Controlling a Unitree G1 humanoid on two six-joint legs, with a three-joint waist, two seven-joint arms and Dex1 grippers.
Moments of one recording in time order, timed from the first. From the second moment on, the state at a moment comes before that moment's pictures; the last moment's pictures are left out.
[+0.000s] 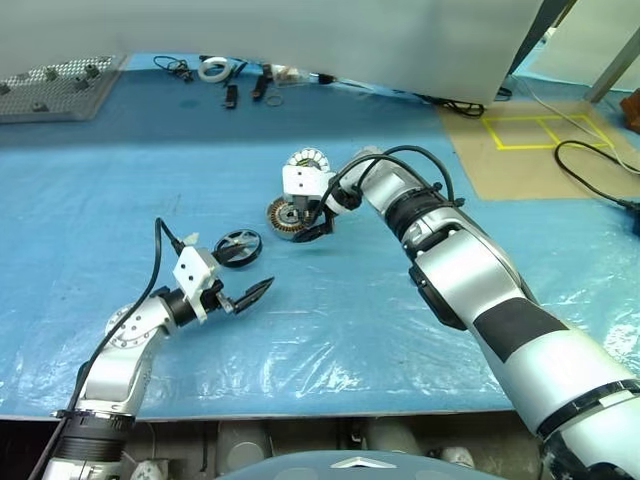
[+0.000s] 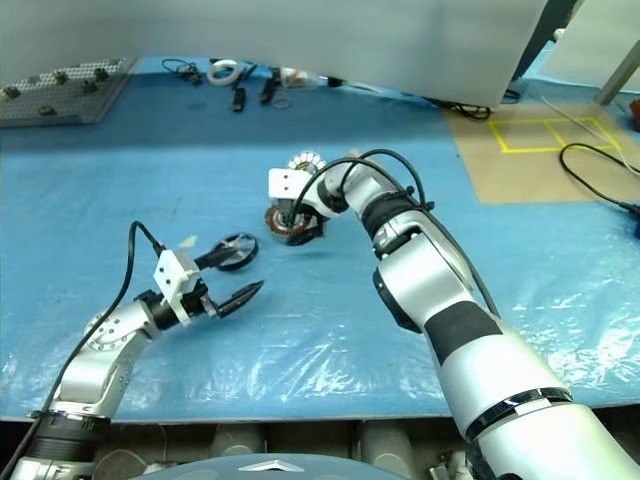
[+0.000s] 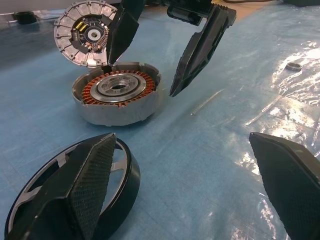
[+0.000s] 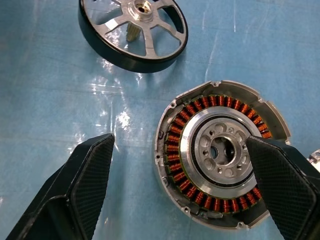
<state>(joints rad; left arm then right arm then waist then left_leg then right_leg) -0.02 0.47 0.03 -0.10 -0.33 0.02 -0.82 -1.39 -0.08 0.41 1.33 -0.29 -0.10 1.13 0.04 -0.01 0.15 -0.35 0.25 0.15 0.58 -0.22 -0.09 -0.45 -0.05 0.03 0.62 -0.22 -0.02</state>
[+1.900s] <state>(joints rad) 0.00 0.45 -0.01 -0.16 -0.31 0.04 -0.76 -1.34 -0.08 0.43 1.33 -0.45 -0.14 1.09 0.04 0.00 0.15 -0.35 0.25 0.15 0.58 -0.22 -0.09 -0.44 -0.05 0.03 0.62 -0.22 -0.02</state>
